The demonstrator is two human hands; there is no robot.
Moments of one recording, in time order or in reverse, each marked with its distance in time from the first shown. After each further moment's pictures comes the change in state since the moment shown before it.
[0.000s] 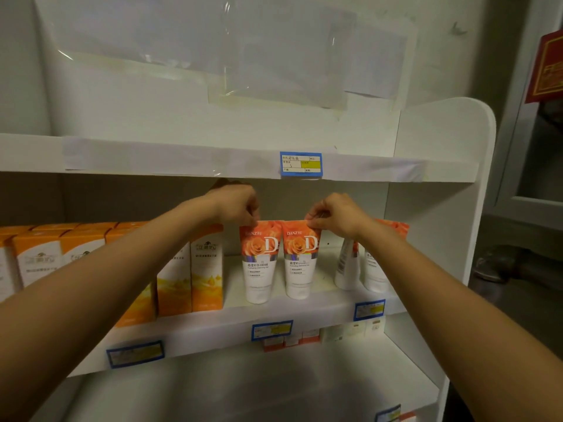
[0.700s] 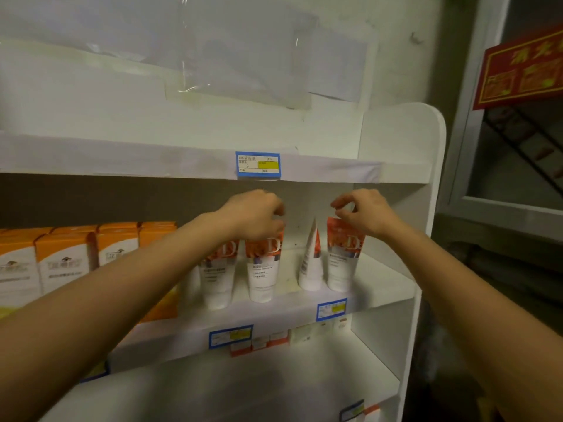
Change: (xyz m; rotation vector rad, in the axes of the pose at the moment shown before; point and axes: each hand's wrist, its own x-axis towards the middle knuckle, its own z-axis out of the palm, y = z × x) left_hand 0.014 0.080 0.019 0.066 0.150 0.167; right_hand -0.039 0.068 -0.051 -0.148 0.192 0.208
